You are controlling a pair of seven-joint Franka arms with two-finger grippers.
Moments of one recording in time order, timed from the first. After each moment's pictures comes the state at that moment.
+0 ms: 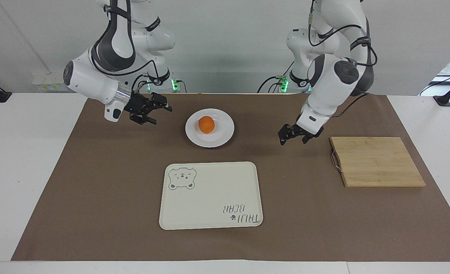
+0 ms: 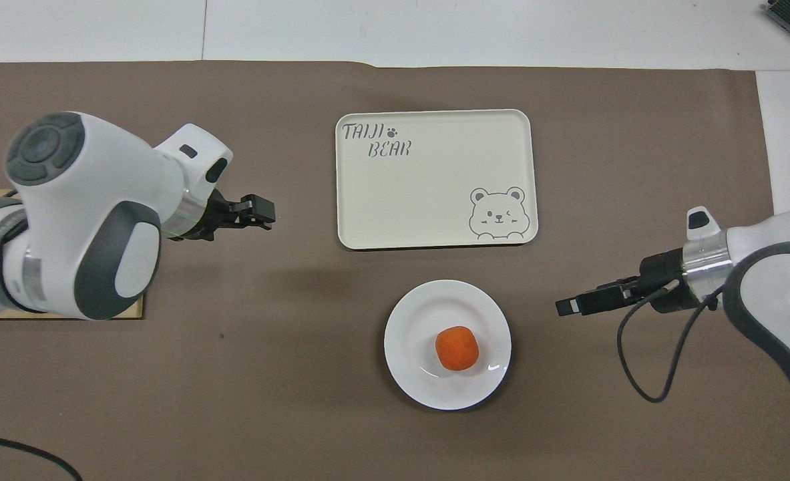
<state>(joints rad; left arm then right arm) -0.23 0.11 -0.04 -1.85 -0.17 1.98 -0.26 0.06 -0.08 -0.10 -2.20 0.70 1.80 -0.56</state>
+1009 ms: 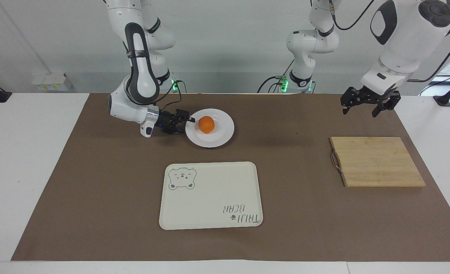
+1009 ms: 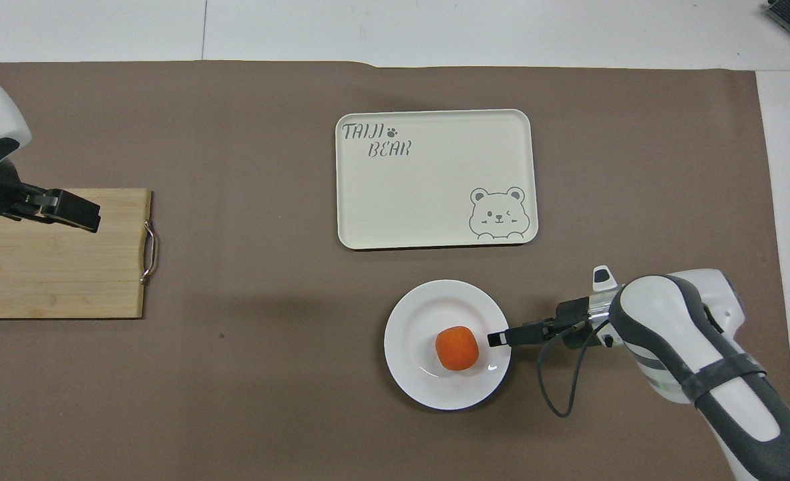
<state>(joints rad) -0.08 0.05 -0.02 -1.56 0.03 1.56 0.11 0.18 0.06 -0.10 -2.46 1.03 2.02 -0.77</state>
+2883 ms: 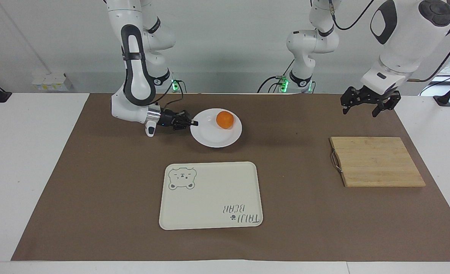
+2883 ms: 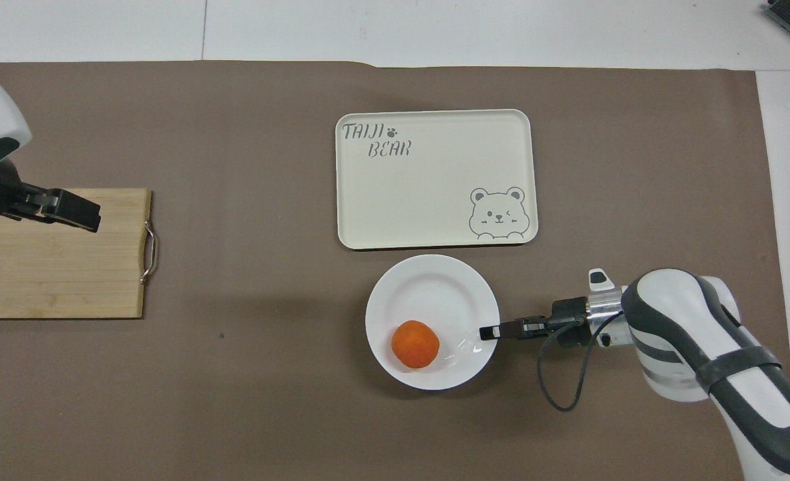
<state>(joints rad) -0.08 0.05 -0.02 -1.56 0.03 1.56 0.11 0.17 0.07 -0.10 -2.43 1.20 1.93 -0.78</state>
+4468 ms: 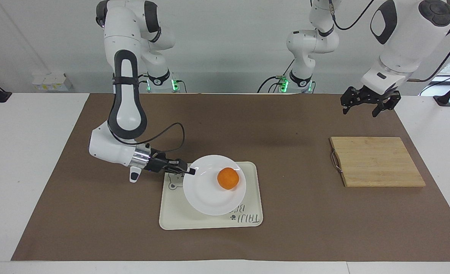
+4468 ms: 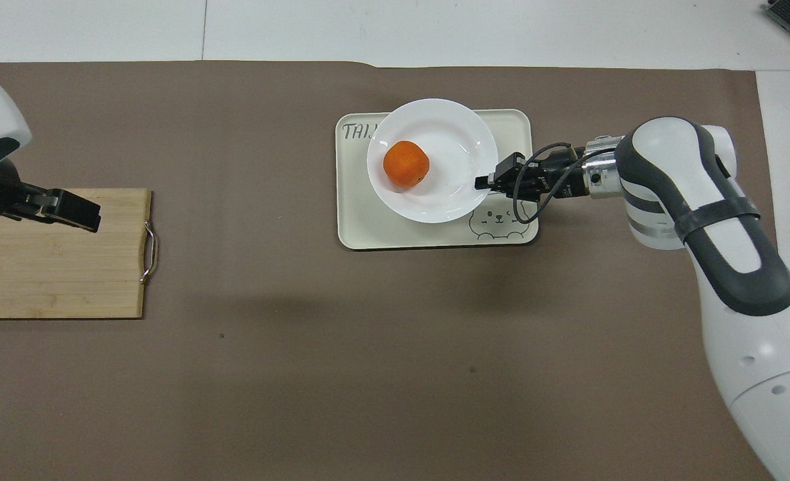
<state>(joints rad) -0.08 0.05 -0.02 -1.56 0.03 1.56 0.11 0.15 0.54 -0.11 -1.67 1.18 1.95 -0.30</state>
